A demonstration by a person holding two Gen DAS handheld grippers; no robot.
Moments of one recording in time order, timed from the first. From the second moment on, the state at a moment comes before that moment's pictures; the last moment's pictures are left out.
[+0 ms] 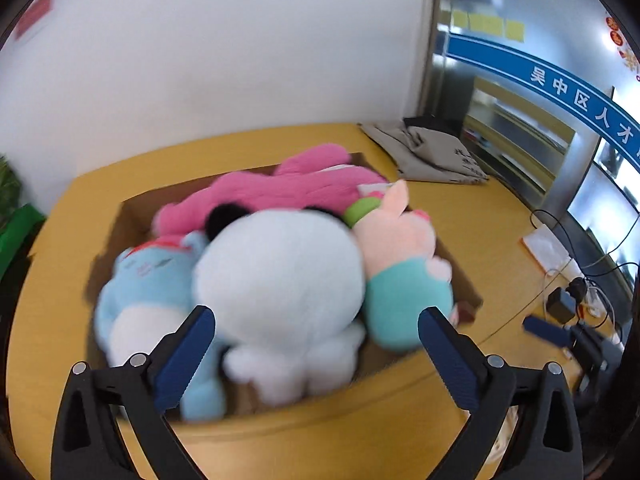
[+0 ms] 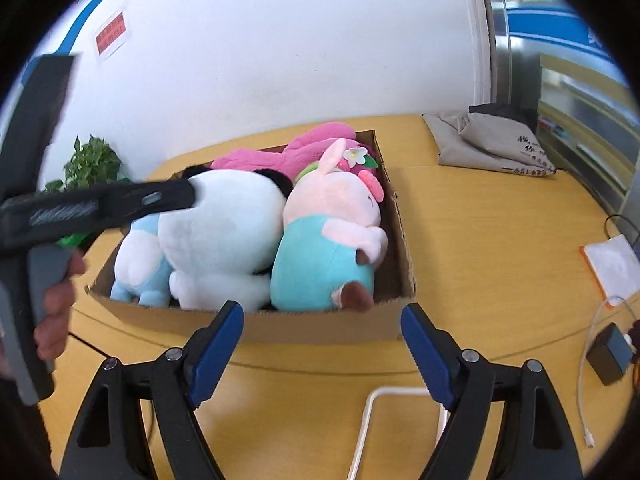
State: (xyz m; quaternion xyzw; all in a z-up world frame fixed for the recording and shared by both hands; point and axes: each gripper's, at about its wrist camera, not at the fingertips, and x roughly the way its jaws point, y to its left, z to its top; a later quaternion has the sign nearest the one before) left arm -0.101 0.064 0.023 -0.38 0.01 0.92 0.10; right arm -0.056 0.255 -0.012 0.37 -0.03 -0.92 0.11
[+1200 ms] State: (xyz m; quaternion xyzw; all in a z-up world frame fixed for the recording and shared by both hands) left arm -0.039 0.105 -0.037 -0.46 -0.06 0.86 0.22; right arm 0.016 0.315 -0.055 0.43 -0.02 -0.90 0.00
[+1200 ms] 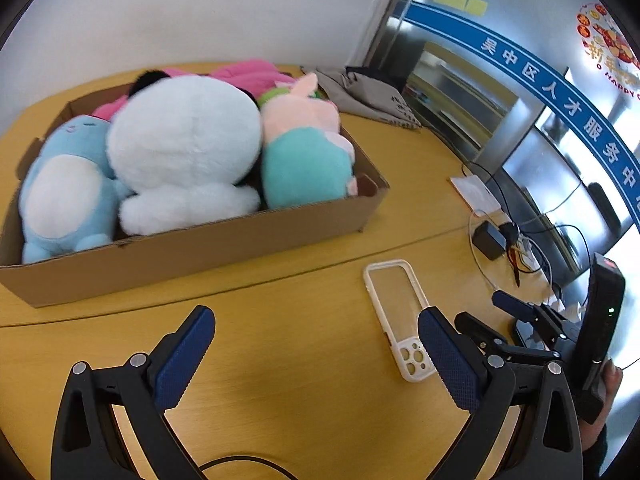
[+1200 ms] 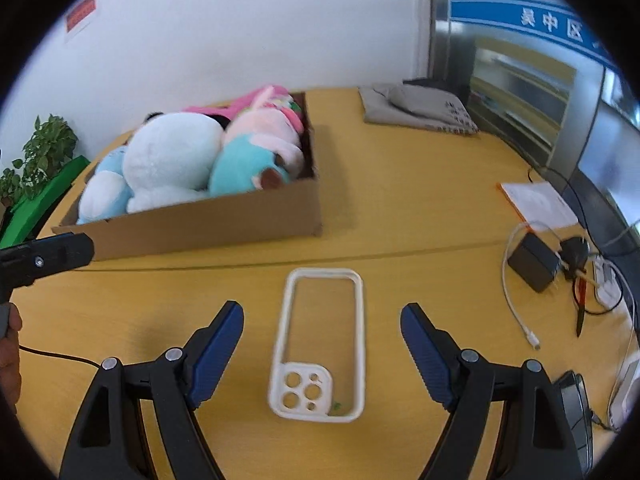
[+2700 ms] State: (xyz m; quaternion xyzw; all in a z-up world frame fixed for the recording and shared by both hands) left arm -0.149 0.056 0.060 -0.38 -0.03 0.91 0.18; right arm -0.044 0.211 0.030 0.30 0.03 -0.94 0.14
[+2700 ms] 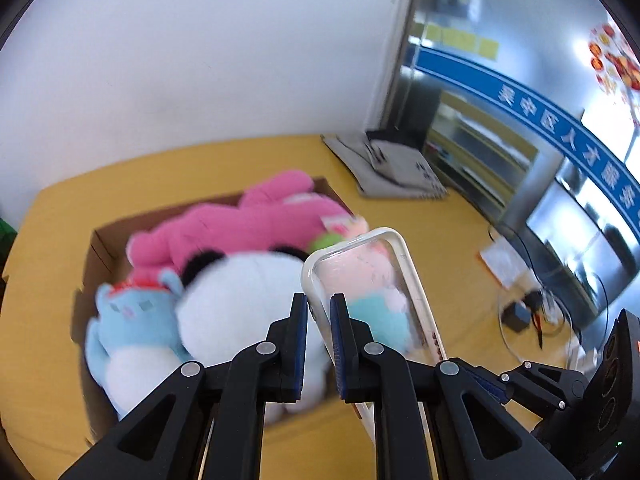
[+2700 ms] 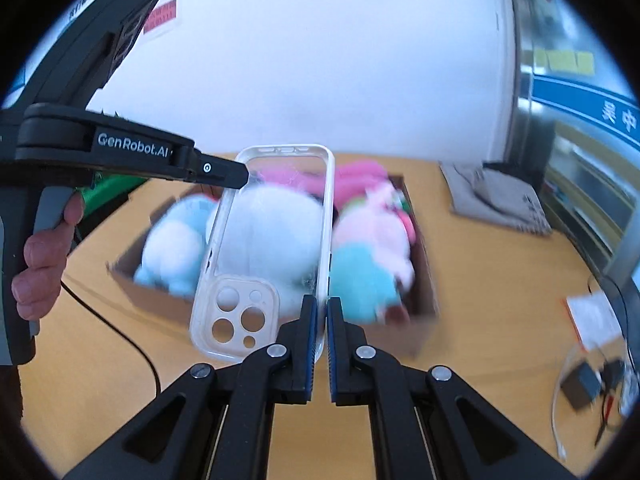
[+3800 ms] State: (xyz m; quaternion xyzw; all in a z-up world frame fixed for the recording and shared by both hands) left arm -0.121 -0.023 0.078 -0.32 -0.06 0.95 0.05; right arm -0.095 0.191 0.029 0.30 0.02 -0.94 0.13
